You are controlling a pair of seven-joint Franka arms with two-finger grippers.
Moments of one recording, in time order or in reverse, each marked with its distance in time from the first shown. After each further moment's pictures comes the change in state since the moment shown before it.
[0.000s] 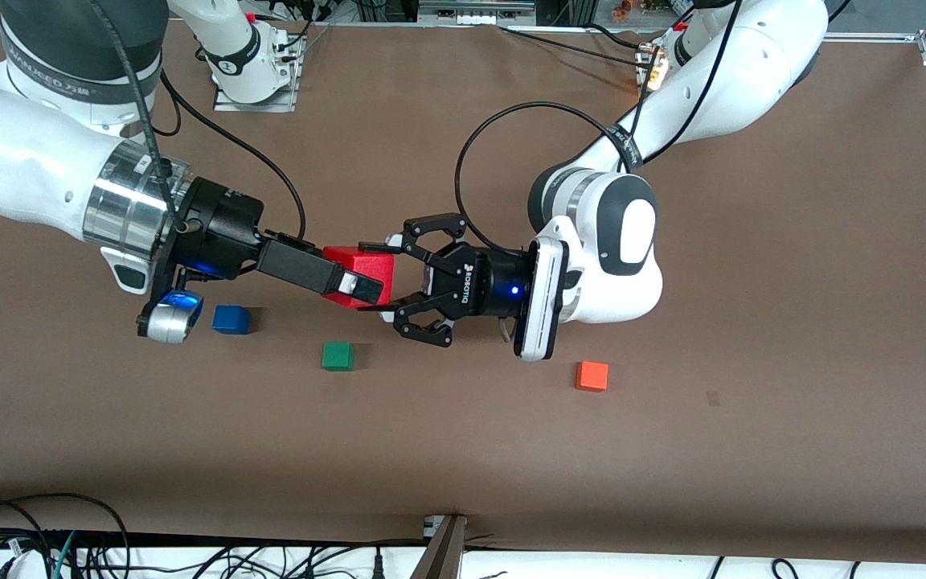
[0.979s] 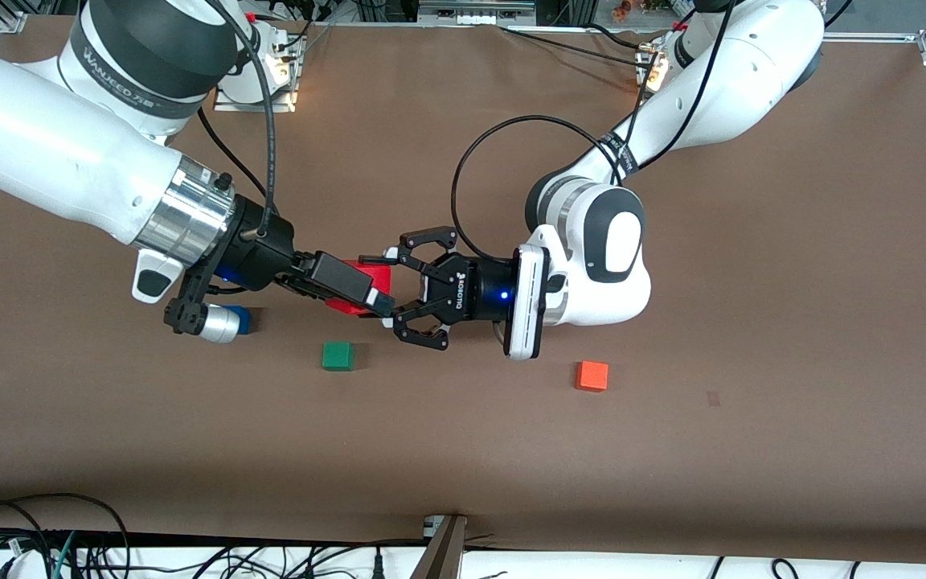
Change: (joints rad) left arm 0.011 0.002 0.011 -0.070 0.000 -0.001 0.076; right arm 0.030 0.019 0.005 0.000 -0.288 -0.028 -0.096
